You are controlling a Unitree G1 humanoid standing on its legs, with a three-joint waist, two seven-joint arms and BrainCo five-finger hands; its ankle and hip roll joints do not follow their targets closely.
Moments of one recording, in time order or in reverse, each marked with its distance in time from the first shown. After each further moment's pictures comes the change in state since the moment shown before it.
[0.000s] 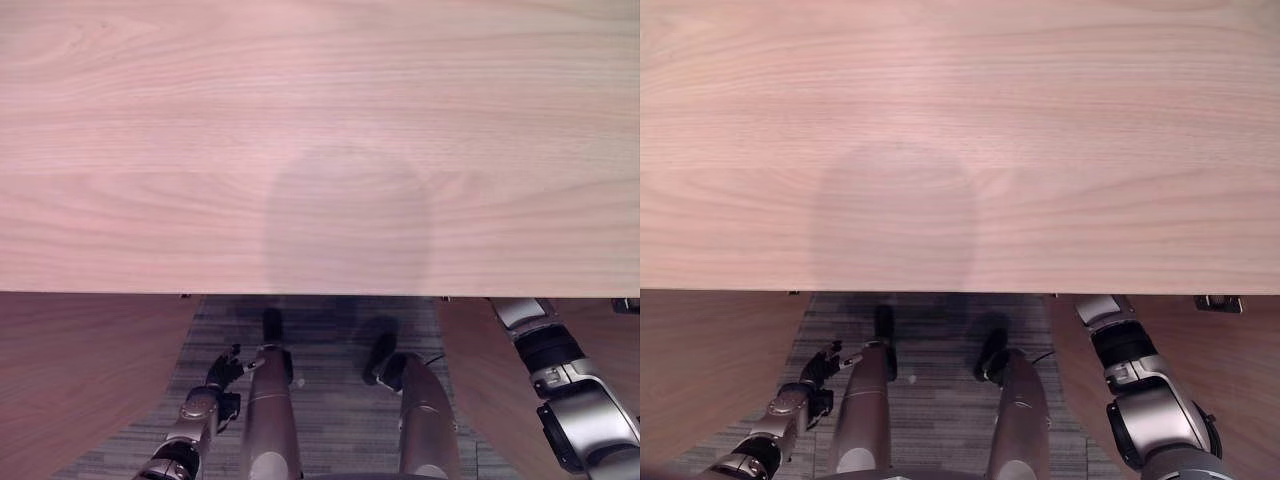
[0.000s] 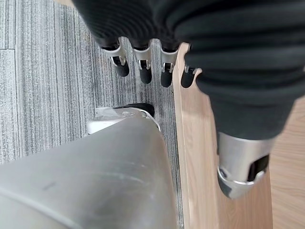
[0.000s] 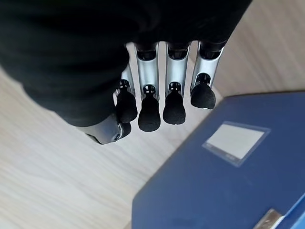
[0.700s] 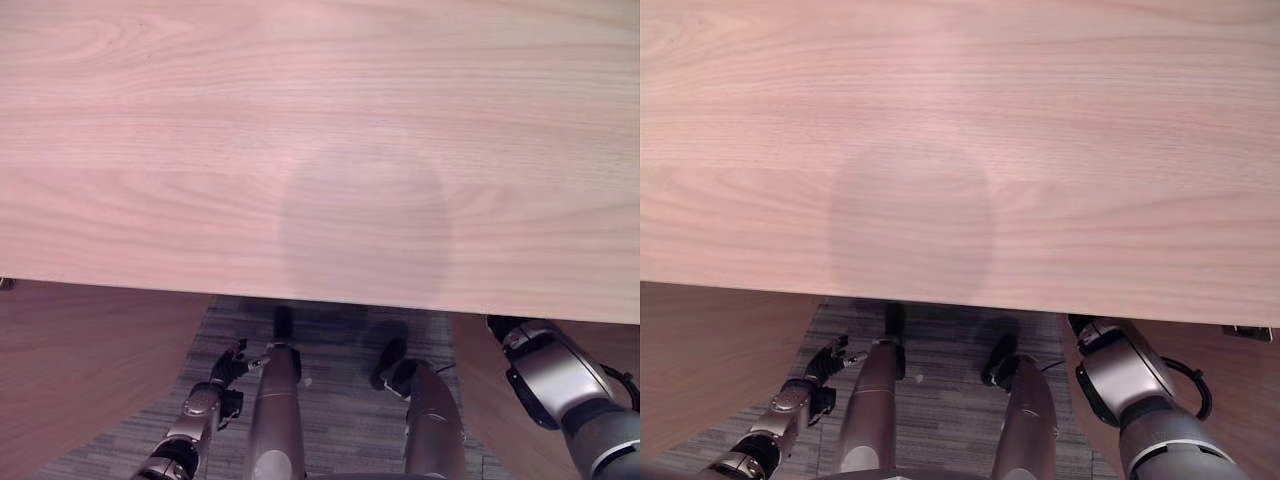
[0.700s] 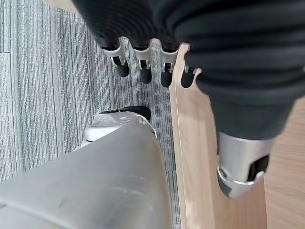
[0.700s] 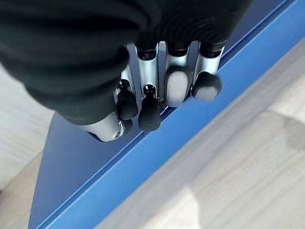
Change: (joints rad) left arm -0.004 0.032 -0.085 -0.036 -0.024 -0.009 -0.007; right arm -0.226 0.091 0.224 0.571 0.131 0.039 0.128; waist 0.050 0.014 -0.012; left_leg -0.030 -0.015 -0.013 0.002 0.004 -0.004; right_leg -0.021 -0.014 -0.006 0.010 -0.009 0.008
